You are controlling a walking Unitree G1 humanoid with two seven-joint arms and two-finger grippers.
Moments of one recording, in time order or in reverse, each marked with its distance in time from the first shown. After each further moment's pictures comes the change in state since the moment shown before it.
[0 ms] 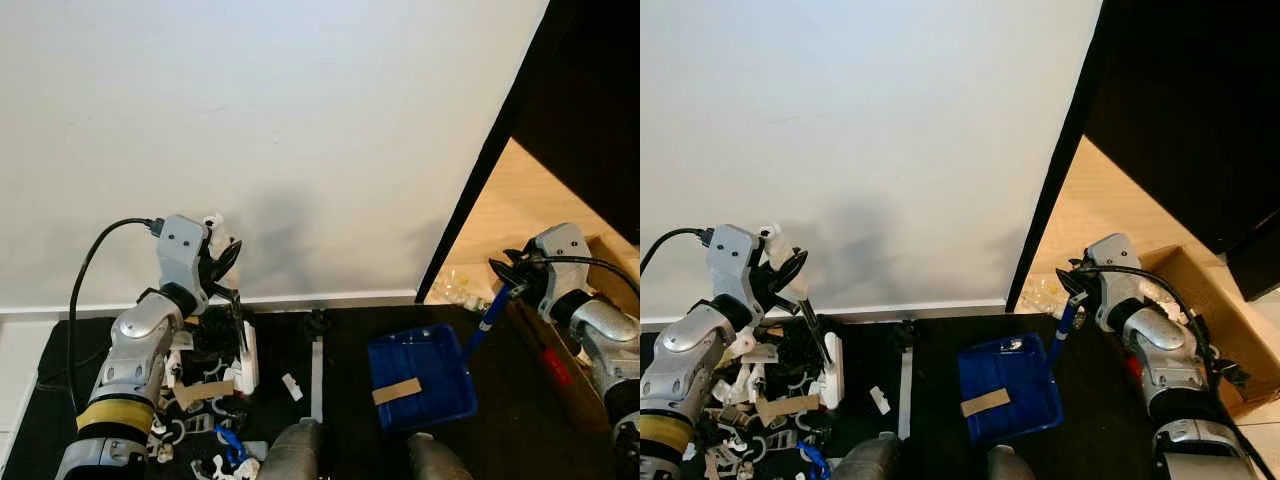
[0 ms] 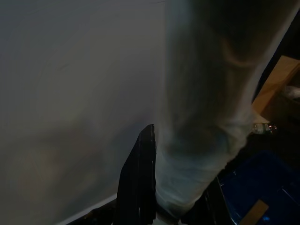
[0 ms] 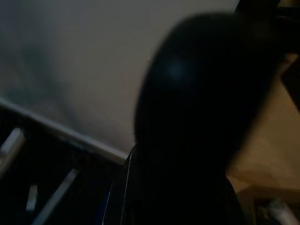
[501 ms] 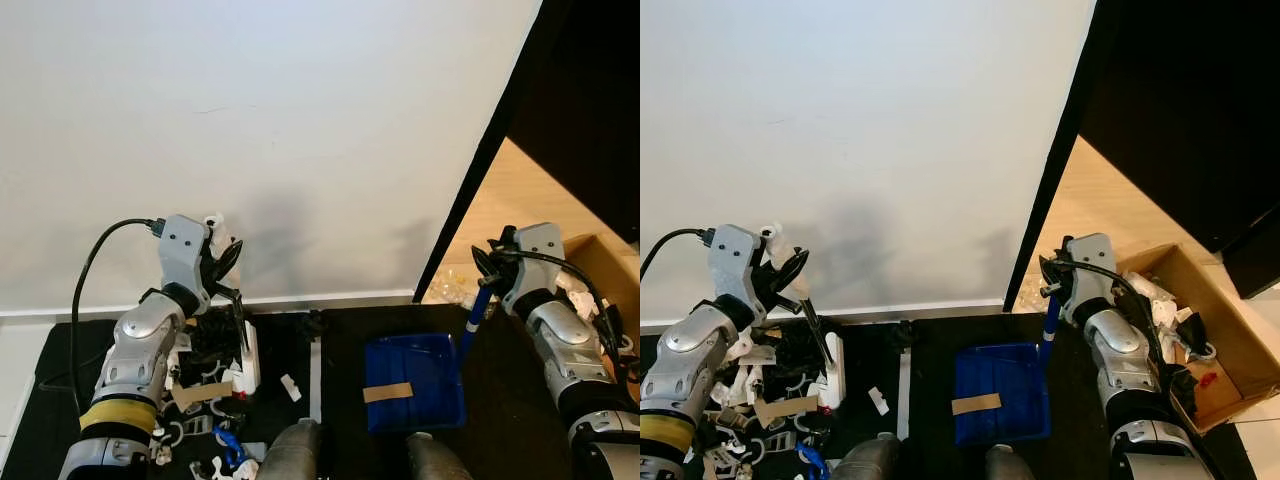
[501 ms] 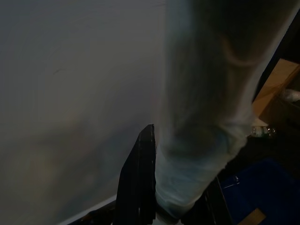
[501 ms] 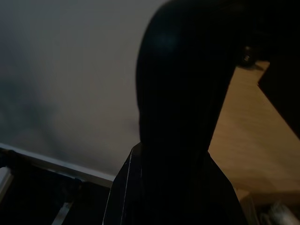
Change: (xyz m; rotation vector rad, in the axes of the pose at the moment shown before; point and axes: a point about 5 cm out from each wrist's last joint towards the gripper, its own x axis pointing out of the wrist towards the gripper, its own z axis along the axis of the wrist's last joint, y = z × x) left arm 0.003 -0.001 0.002 -0.005 -0.011 0.007; right arm 0.012 0.019 0.003 0.029 -0.066 -0.089
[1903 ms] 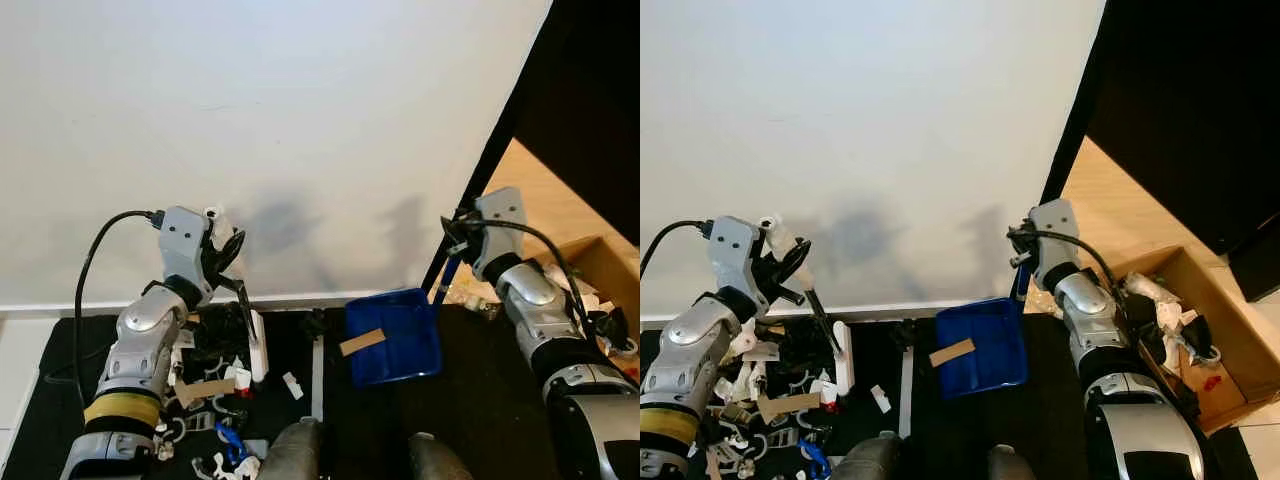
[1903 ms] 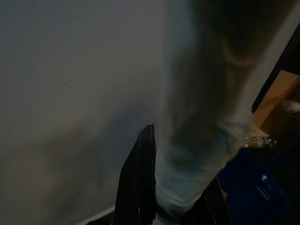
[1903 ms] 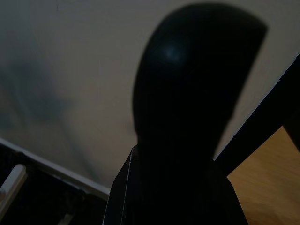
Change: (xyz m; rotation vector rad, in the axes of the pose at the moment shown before) left arm 0.005 -0.001 0.009 -0.005 -0.044 -0.001; right arm 0.039 0.025 0.030 -0.073 -0.030 0.074
